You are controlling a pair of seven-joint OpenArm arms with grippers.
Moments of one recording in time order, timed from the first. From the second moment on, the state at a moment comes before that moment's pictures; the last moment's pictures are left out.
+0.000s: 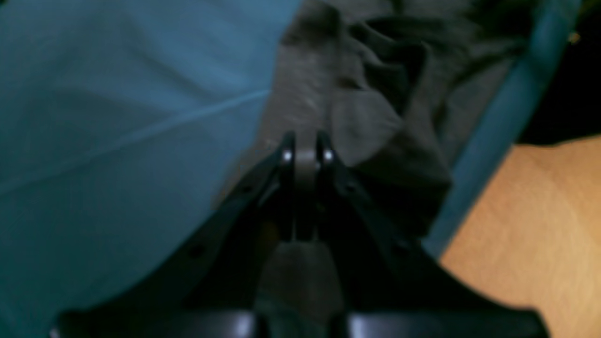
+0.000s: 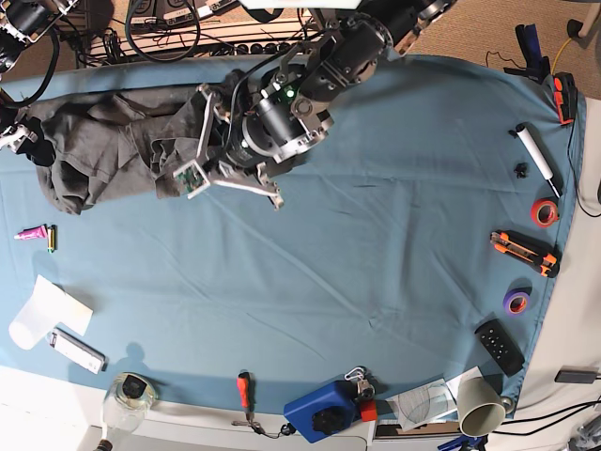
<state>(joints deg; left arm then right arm) -1.5 9.8 43.8 106.0 -0.5 -17.2 64.9 -8.7 32.9 56.8 71.4 65.9 39.7 -77.9</state>
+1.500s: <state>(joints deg) -0.3 9.2 43.6 98.0 -12.2 -25.9 57.8 -8.7 32.9 56.8 71.4 65.9 39.7 -77.5</state>
